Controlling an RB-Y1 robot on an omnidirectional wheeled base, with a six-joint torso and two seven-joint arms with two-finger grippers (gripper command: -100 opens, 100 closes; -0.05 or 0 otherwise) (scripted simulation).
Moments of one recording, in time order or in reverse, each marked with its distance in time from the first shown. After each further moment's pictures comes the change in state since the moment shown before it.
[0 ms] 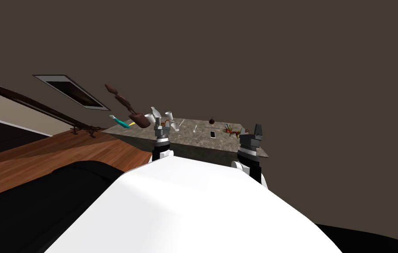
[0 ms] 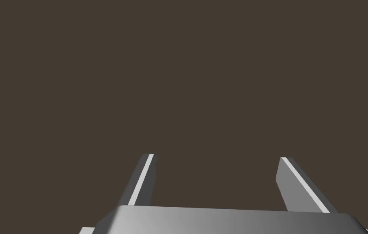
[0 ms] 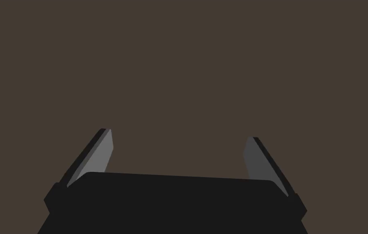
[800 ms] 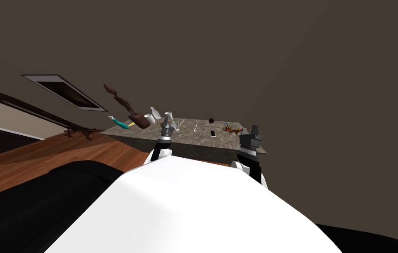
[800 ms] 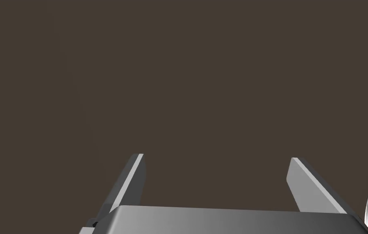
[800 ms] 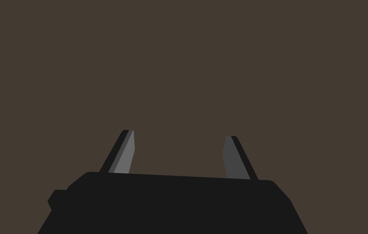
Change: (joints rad) left arm -0.059 0.206 -0.023 0.060 0.007 0.123 -0.012; right arm 0.000 0.000 0.000 0.000 0.000 0.000 0.000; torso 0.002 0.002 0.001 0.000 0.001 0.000
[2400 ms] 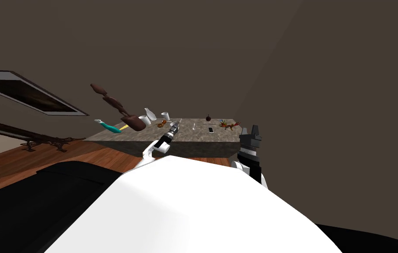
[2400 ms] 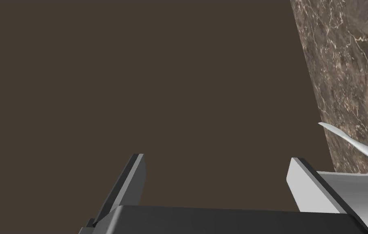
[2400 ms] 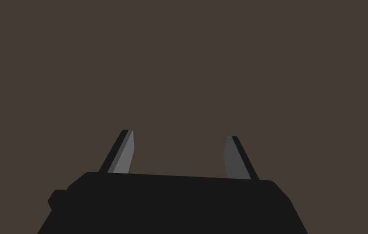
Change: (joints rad) left arm -0.182 0.363 -0.069 0.198 0.051 0.412 -0.041; right arm 0.000 0.000 0.000 0.000 0.000 0.000 0.000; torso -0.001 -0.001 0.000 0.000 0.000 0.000
